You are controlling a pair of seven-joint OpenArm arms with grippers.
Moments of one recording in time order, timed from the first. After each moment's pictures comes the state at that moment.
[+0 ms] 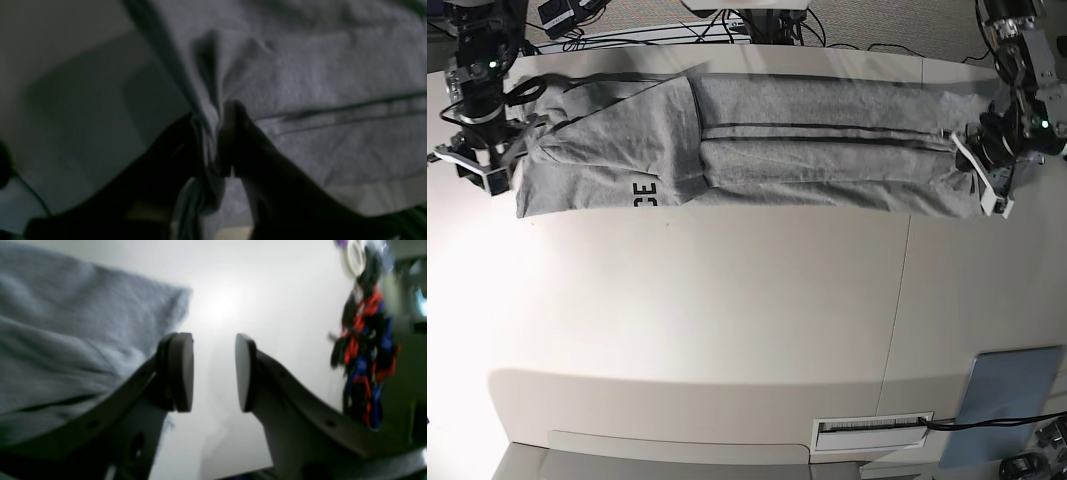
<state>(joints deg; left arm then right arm) 15.6 -21.6 -21.6 107.1 -27.9 -20.9 70.9 -33.8 37.5 16.3 118.4 4.8 1.9 -45.4</state>
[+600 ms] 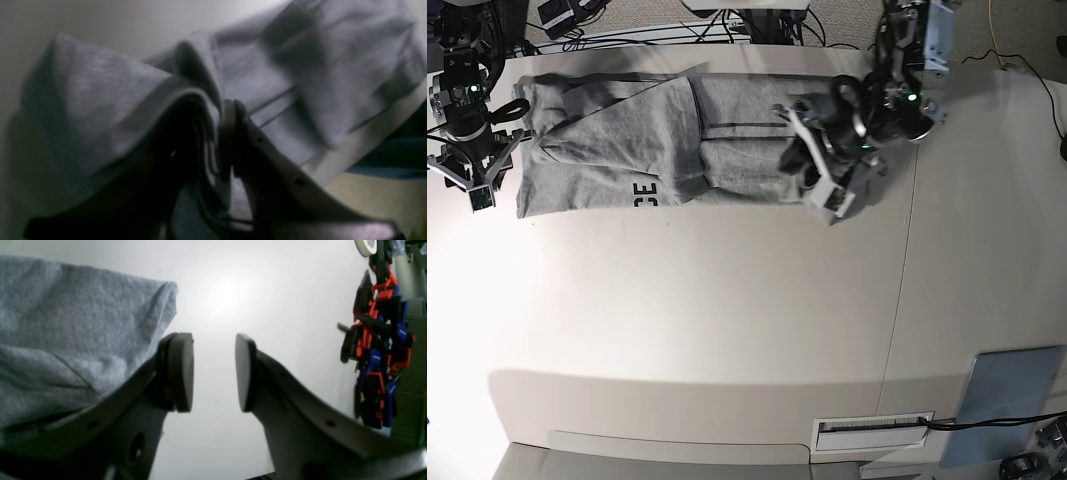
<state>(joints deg) 13.4 -6.7 10.3 115.7 -27.0 -13.4 60.7 -28.8 37.3 18.1 114.4 7.6 5.1 -47.2</state>
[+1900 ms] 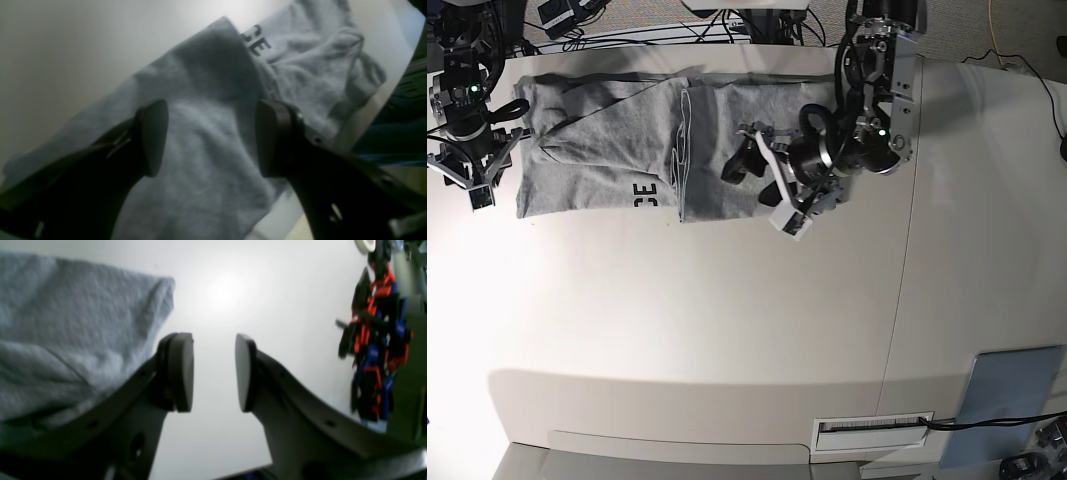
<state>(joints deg) 6.6 0.1 8.4 105.8 -27.9 -23.4 61.8 -28.8 37.3 18.1 114.4 7.1 5.1 -50.1</state>
